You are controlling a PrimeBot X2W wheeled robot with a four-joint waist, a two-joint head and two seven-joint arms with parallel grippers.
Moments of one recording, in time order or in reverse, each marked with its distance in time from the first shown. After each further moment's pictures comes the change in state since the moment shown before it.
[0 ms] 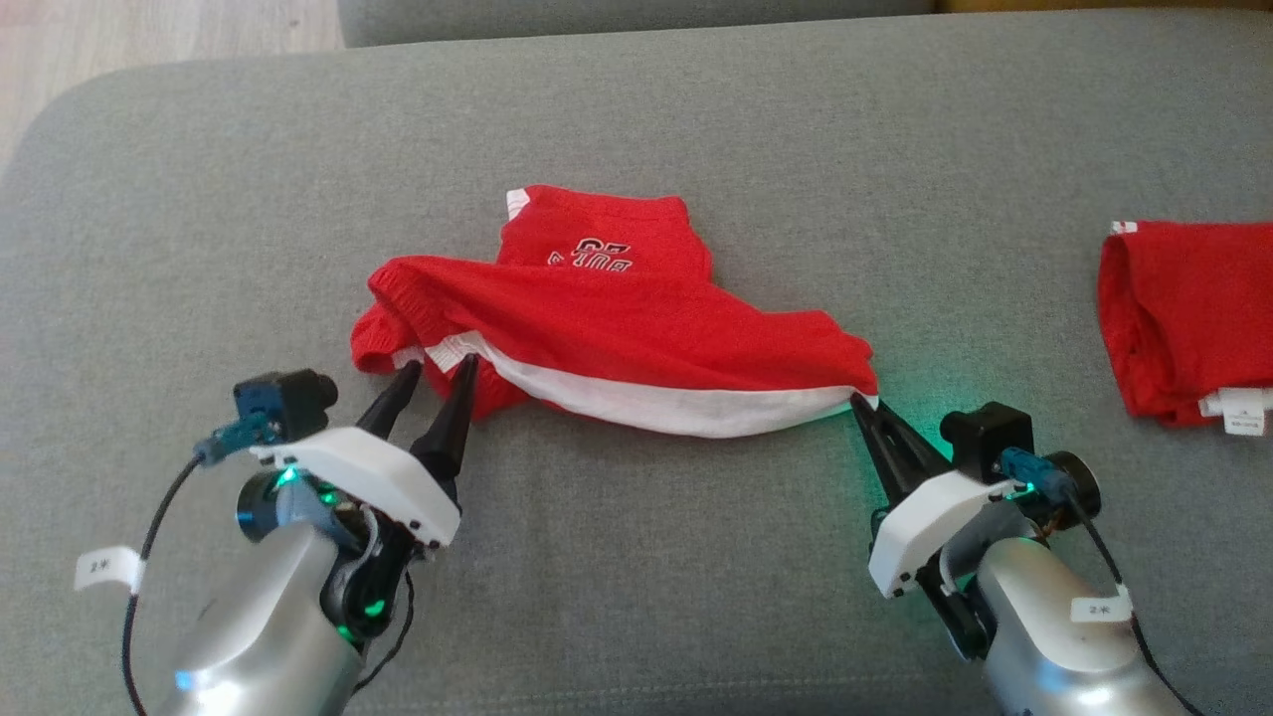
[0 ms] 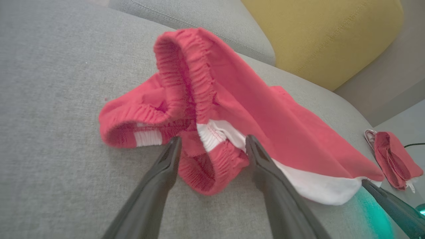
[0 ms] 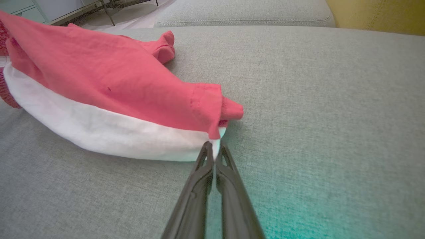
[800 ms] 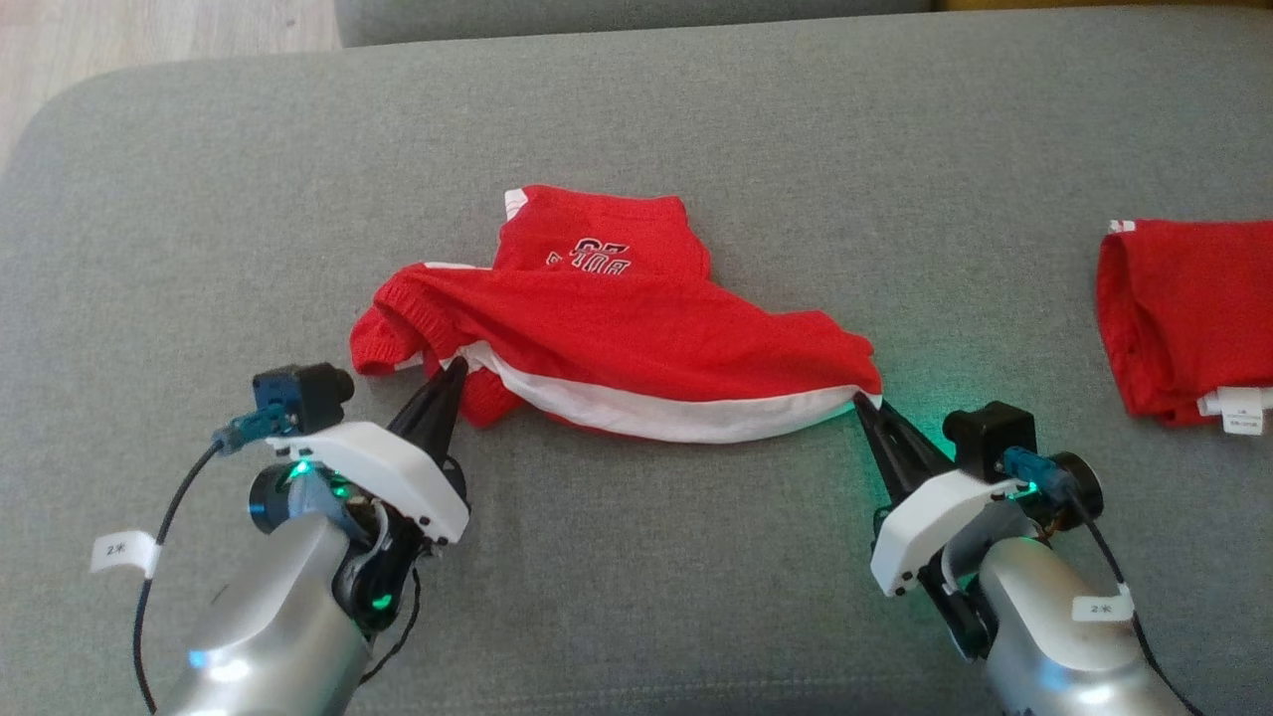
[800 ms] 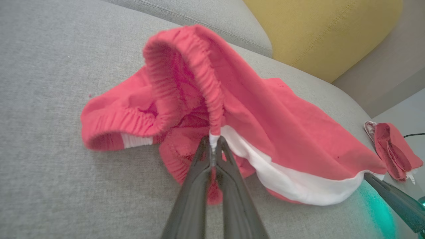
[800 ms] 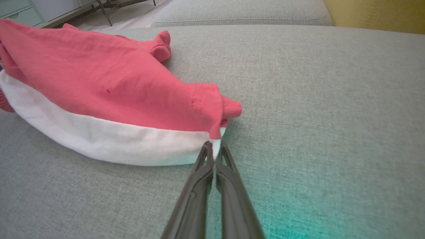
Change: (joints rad) left arm -0.069 -0.019 -0.058 0.121 -0.016 -0.049 -0.026; right arm -0.002 0.001 -0.007 0.006 0.000 0.000 0.000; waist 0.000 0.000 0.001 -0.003
